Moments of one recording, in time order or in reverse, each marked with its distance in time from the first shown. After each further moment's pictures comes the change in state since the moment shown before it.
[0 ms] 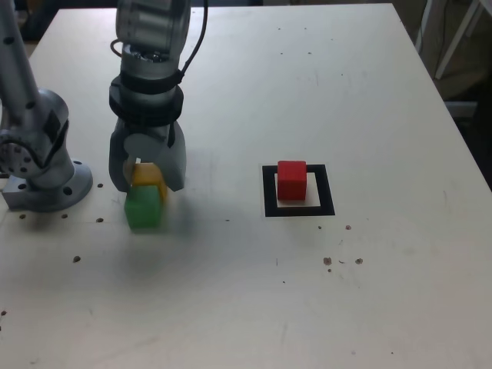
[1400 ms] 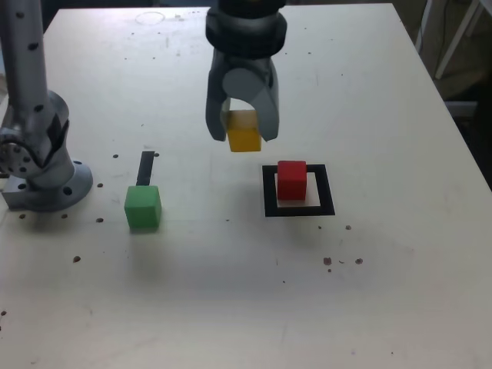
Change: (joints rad) arm -0.013 0.213 -0.719 0.390 0.060 0.073
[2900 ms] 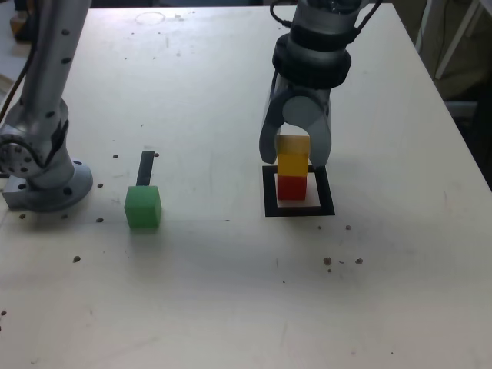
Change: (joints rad) arm 0.020 0.244 -0.208 0.029 -0.037 0.088
